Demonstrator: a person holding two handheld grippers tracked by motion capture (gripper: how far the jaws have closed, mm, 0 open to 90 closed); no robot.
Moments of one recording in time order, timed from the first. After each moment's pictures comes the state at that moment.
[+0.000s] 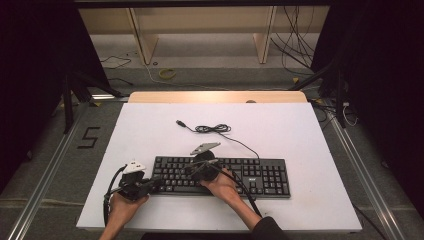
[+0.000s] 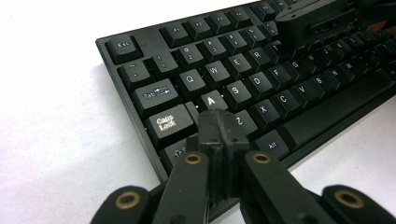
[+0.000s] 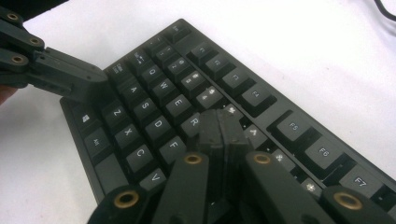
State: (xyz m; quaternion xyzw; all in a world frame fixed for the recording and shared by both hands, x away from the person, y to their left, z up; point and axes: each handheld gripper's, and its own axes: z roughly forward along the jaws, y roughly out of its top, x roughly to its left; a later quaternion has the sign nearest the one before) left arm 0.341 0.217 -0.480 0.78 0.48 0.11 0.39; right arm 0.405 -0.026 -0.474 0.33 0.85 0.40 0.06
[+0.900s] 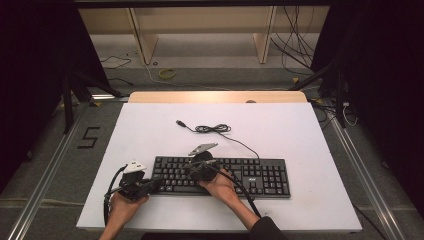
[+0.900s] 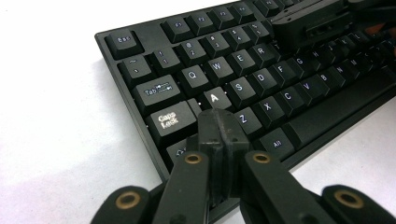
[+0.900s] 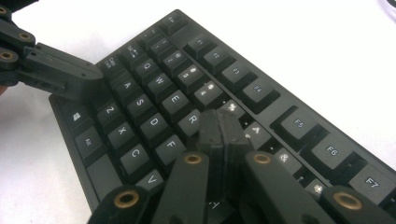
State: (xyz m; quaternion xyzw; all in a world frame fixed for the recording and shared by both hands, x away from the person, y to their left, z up) left arm 0.343 0.217 -0.482 0.78 0.48 0.11 0.38; right arm 0.405 -0.021 -0.478 0.34 0.86 0.39 0.06
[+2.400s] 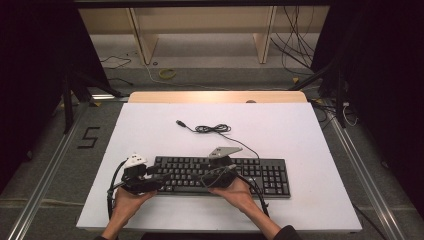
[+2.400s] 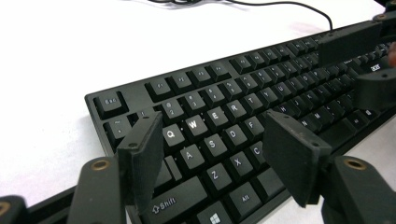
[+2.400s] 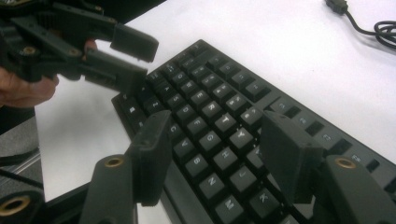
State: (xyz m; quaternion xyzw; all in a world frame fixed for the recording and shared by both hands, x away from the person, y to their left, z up) left arm 0.350 0.206 -0.462 0.75 0.47 0.12 0.44; right arm 0.377 -0.071 -0.455 0.32 0.83 0.46 0.04
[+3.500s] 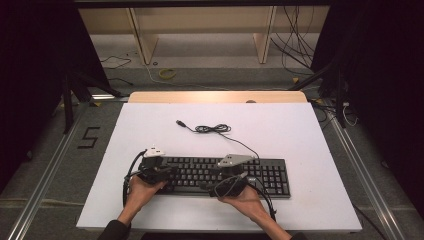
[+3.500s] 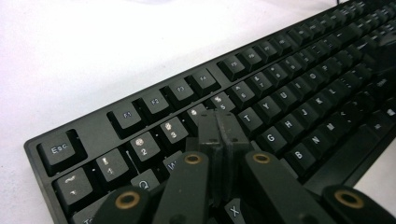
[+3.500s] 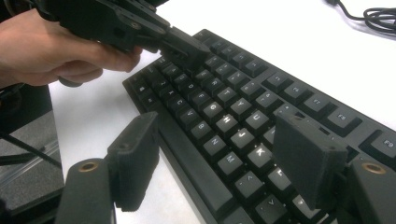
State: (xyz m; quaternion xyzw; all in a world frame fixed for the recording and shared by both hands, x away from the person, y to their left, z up) left arm 0.384 0.173 -0.470 0.80 0.44 0.10 0.40; right arm 0.356 -0.097 -0.459 0.32 0.82 0.47 0.04
